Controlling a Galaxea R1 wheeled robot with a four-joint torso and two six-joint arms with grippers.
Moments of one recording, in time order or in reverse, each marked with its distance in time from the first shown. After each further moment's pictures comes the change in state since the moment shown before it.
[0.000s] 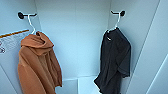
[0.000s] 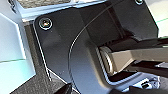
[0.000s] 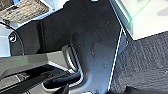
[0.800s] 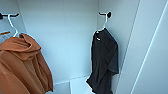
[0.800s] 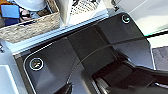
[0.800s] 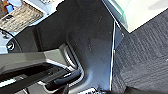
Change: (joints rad) left arm -0.119 0.000 0.041 -0.008 0.036 0.023; right arm -0.006 0.000 0.002 -0.001 0.003 0.000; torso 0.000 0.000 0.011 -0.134
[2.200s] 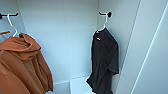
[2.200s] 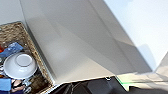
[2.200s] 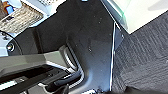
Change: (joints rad) left arm -0.449 -0.364 0.650 -0.007 0.248 -0.107; right arm 0.006 0.000 -0.001 0.001 0.004 0.000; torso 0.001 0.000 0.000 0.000
